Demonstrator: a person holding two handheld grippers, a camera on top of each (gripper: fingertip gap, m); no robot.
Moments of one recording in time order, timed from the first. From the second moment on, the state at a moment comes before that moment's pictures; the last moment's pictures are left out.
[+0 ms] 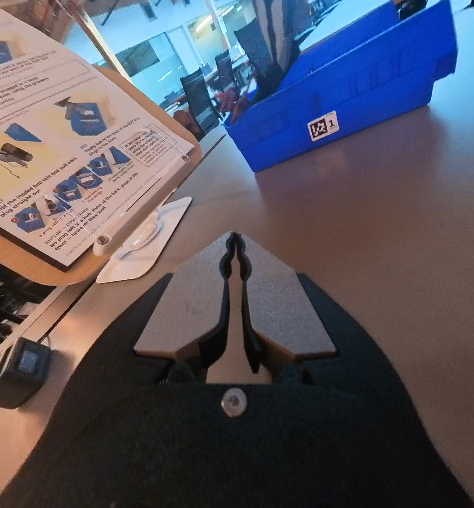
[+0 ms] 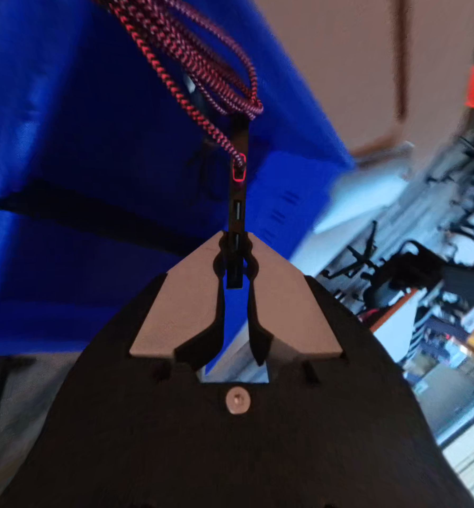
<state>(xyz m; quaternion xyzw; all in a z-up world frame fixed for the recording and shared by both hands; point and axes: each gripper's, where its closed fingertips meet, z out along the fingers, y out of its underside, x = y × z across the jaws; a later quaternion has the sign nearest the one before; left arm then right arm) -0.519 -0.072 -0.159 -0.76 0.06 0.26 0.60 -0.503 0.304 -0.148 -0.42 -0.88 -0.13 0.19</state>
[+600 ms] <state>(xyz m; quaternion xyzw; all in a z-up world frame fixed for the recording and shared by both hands) -0.519 -0.071 -0.174 -0.77 0.07 0.27 0.57 -0.506 0.334 -0.205 -0.40 -0.88 -0.21 0.12</state>
